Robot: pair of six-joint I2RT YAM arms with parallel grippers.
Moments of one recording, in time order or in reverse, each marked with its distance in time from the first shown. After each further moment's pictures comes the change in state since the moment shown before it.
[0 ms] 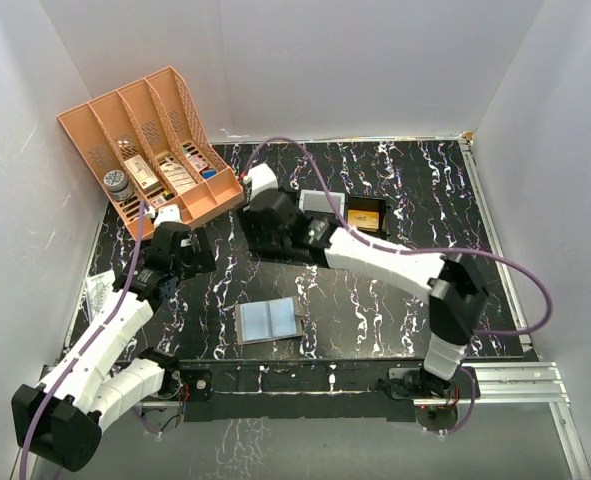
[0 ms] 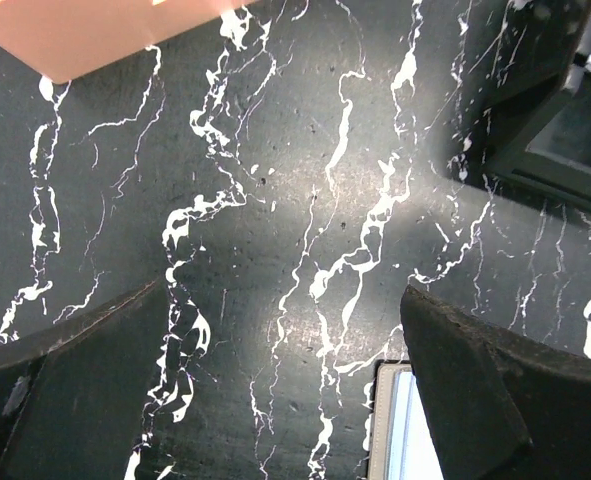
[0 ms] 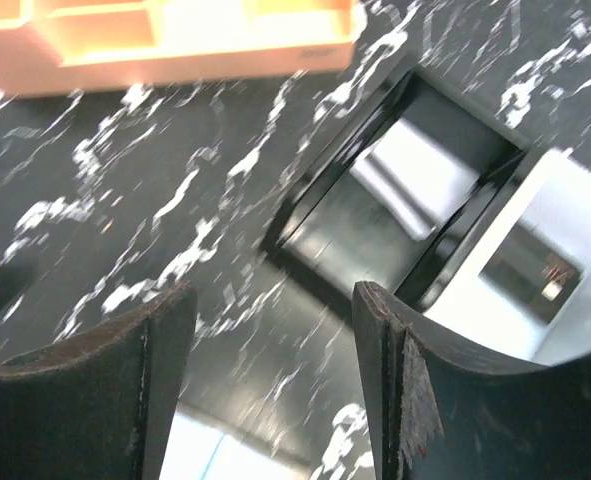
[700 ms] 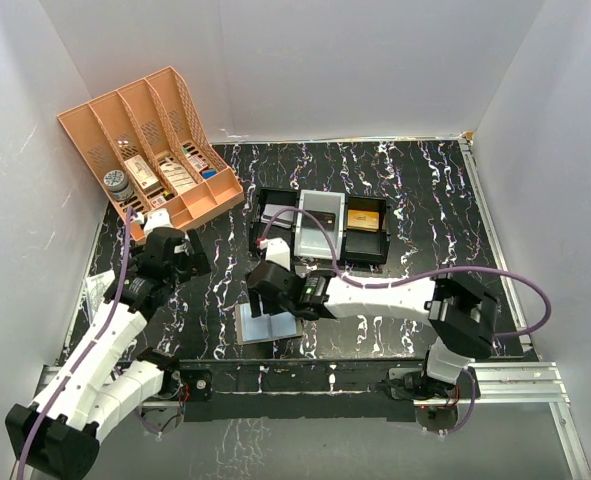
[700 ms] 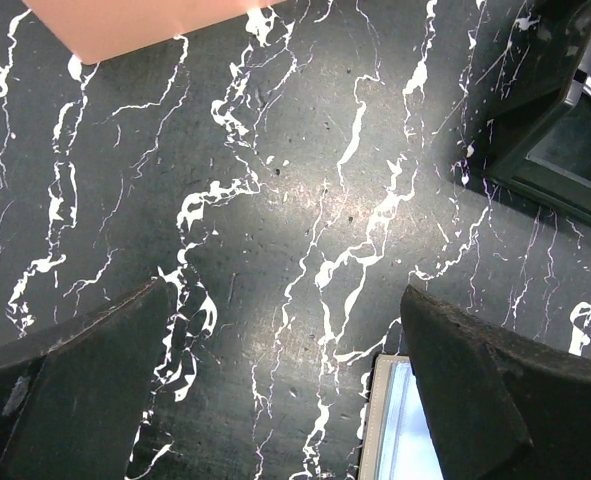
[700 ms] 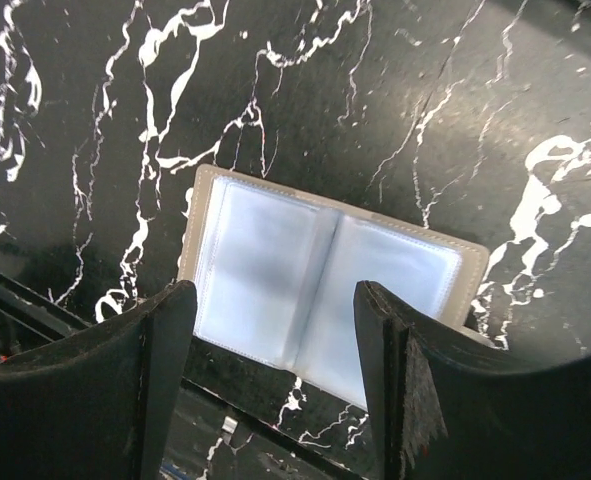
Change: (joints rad) left arm 0.000 -0.085 0.003 -0.058 -0.027 -0.057; right arm 0.261 -0.151 -0.403 -0.069 -0.011 0.587
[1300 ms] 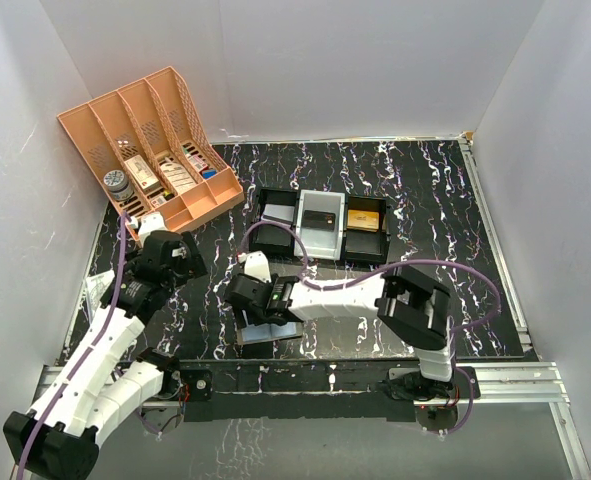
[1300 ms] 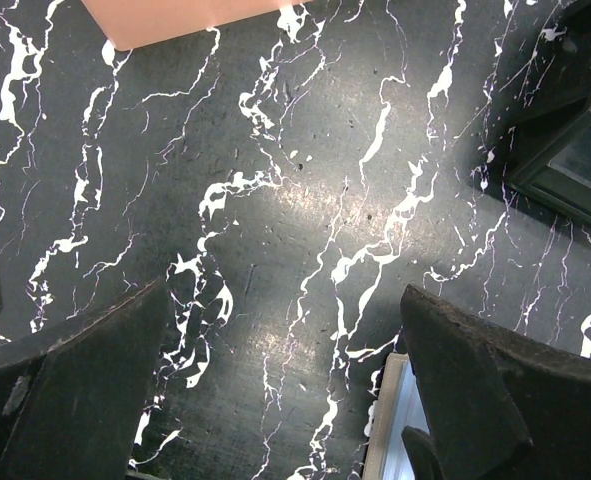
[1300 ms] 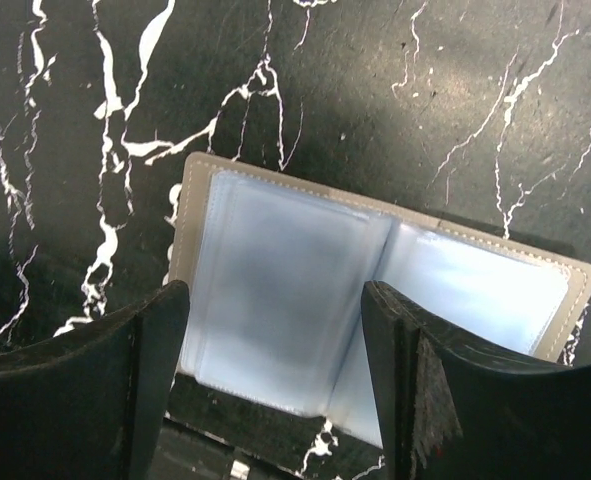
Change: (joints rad) left arm 0.000 -0.048 0.000 -0.063 -0.047 -0.043; right arm 0.058 0.242 0.149 -0.071 -0.002 0.050
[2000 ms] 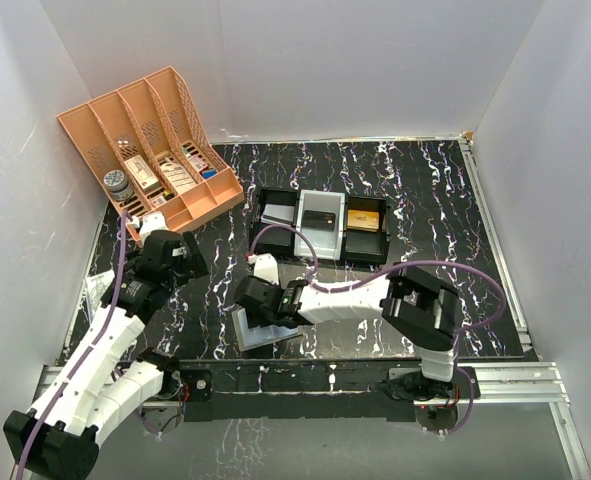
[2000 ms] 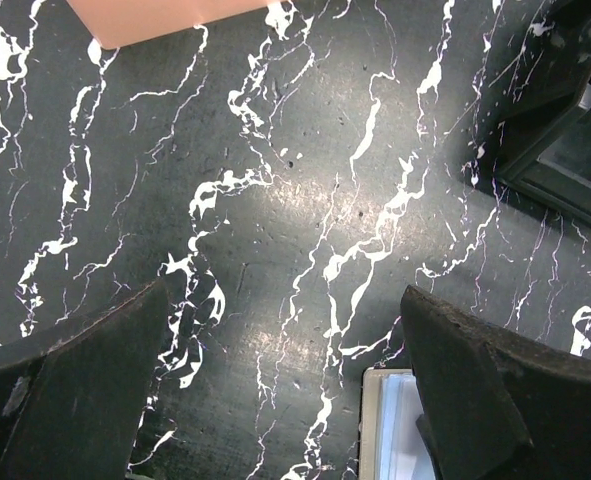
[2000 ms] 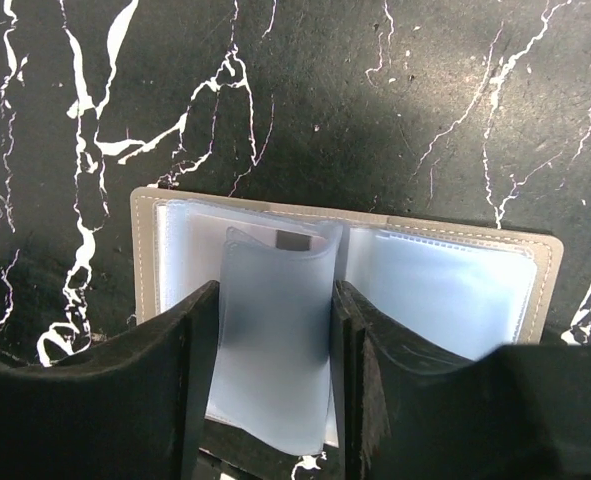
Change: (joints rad) left arm 0.000 -0.011 0.000 0.004 0.011 0.000; right arm -0.006 -0.002 -0.068 0.070 0.012 0.031
